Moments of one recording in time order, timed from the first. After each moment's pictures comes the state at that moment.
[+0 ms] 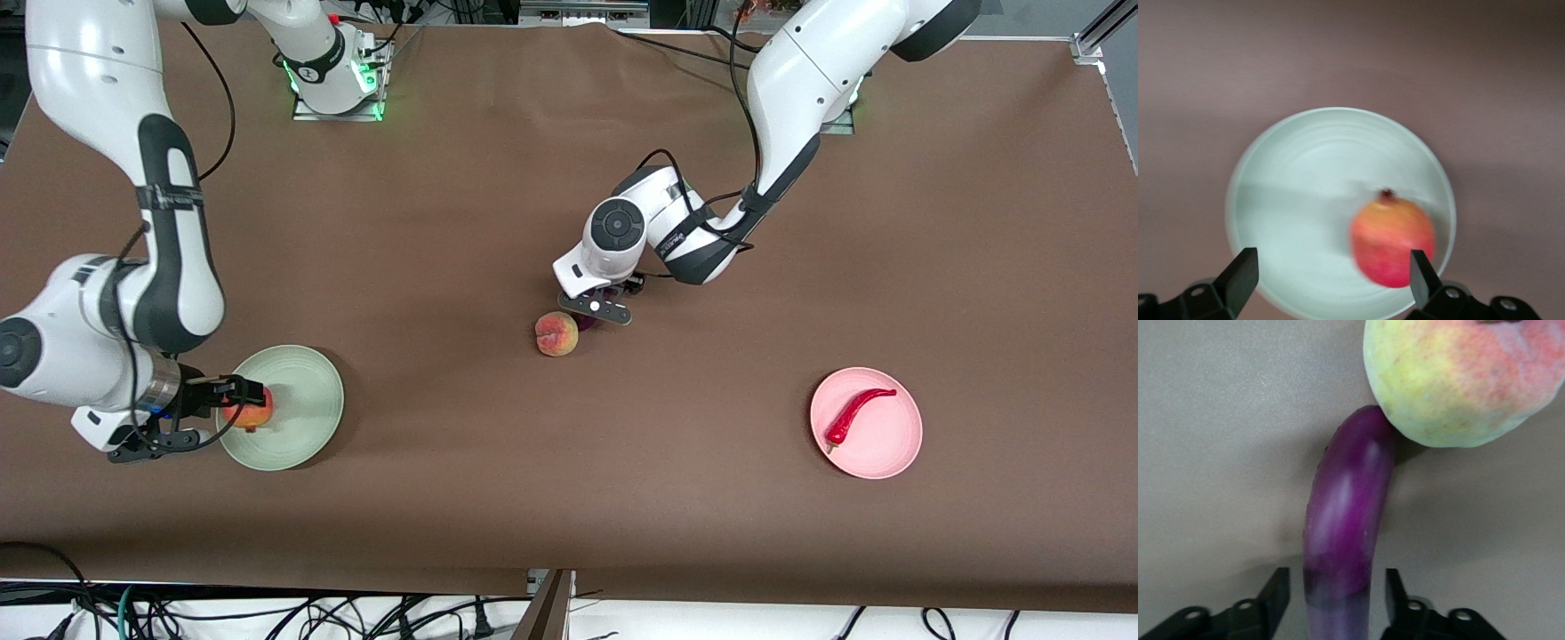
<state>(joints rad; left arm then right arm) -0.30 0.78 -0.51 -1.66 0.26 2.23 -0.63 0.18 0.69 -0.27 -1.35 0.30 1.99 -0.34</state>
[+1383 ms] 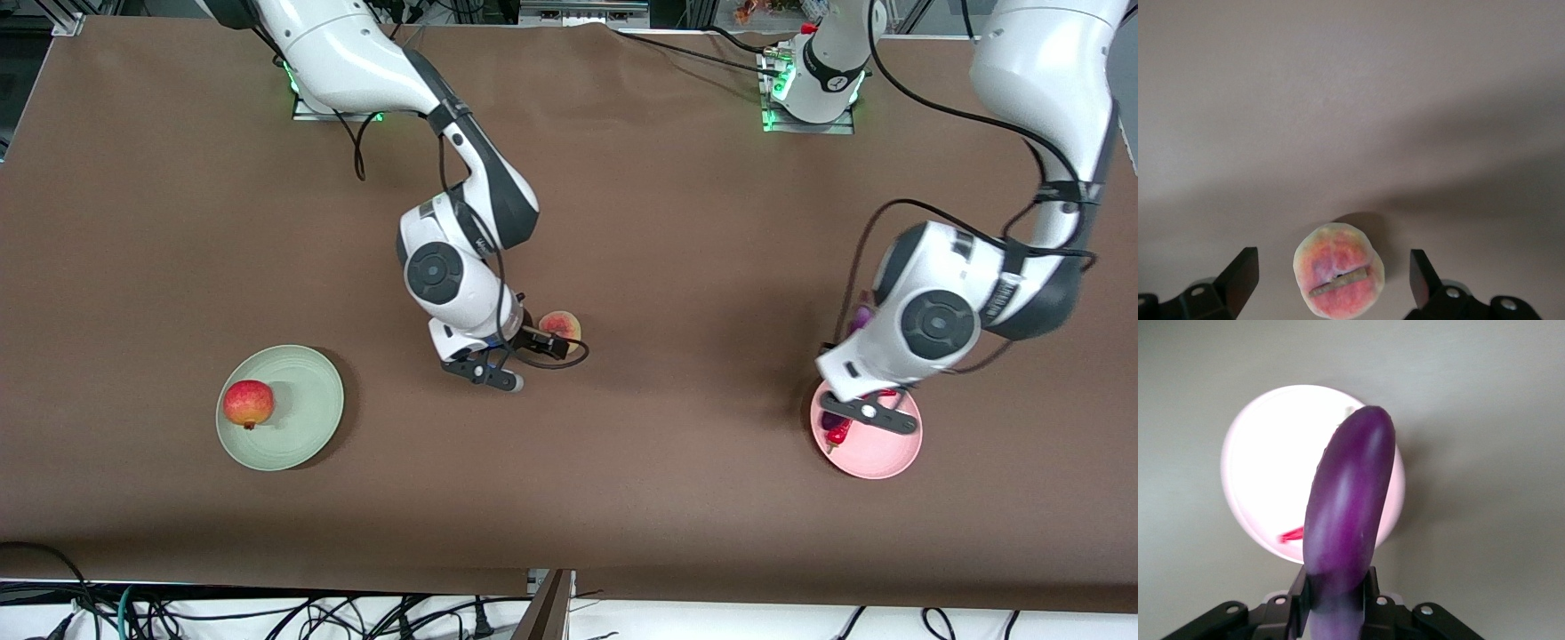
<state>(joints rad) 0.23 0.61 -0.45 -1.53 0.52 1.92 -0.02 0.67 0.80 -0.09 -1.34 0.34 2.25 0.74</state>
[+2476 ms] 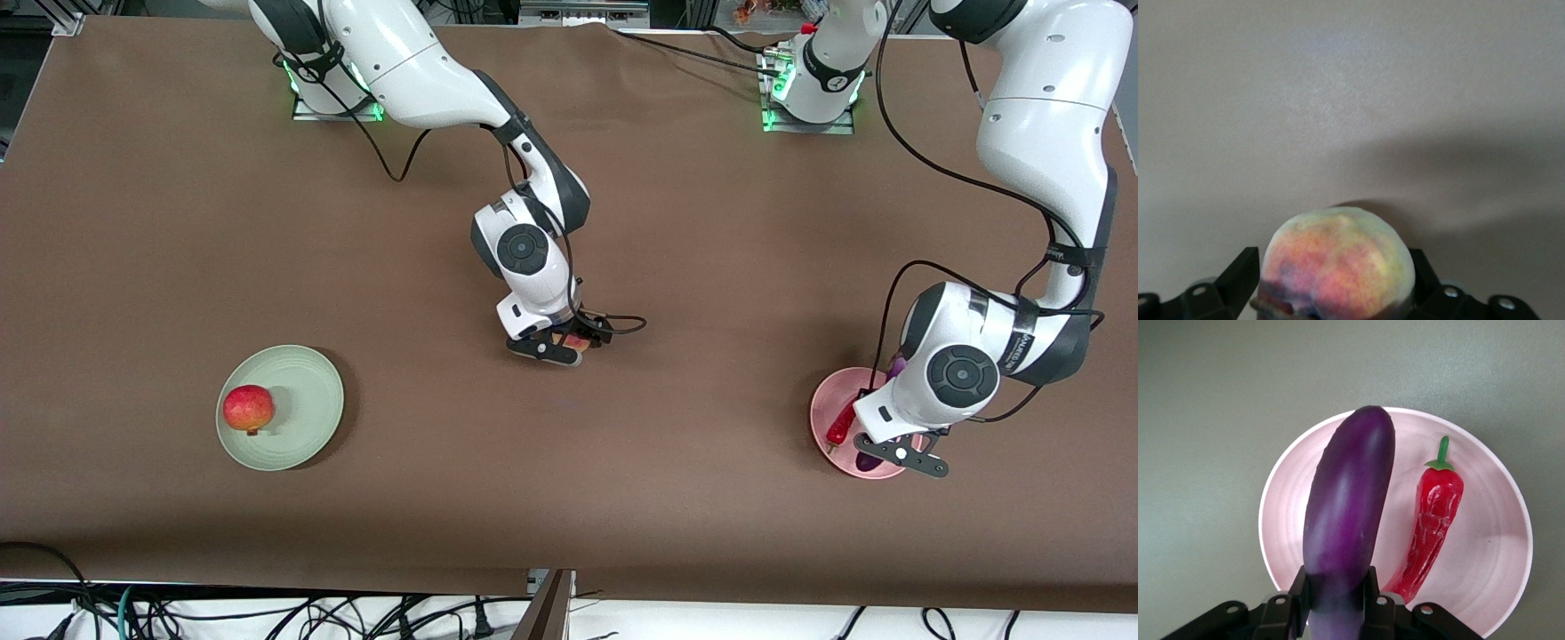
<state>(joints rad) 0.22 0.81 -0.35 -1.43 0.60 2.08 0.03 0.80 0.94 -0.10 -1.34 0.25 2.45 0.85</state>
